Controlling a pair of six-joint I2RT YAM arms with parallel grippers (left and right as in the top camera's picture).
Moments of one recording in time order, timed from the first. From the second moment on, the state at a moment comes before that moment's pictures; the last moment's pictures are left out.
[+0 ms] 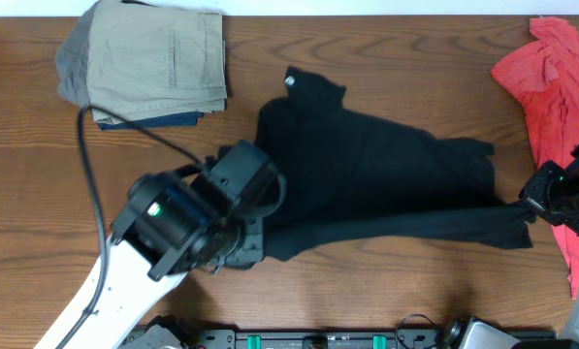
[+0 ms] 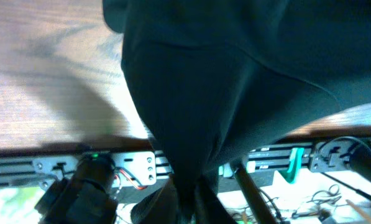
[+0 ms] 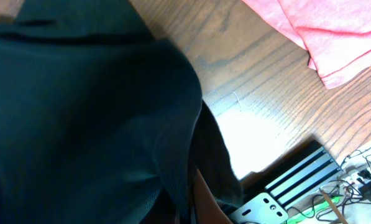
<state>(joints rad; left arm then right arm) -0.73 1.26 1.55 -1.70 0.02 -0.73 -0.42 1.37 1.34 -1.41 0.06 0.35</state>
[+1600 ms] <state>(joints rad) -0.95 1.36 0.61 -0.61 0.36 -1.16 -0.47 1.26 1.34 -1.38 0.06 0.36</state>
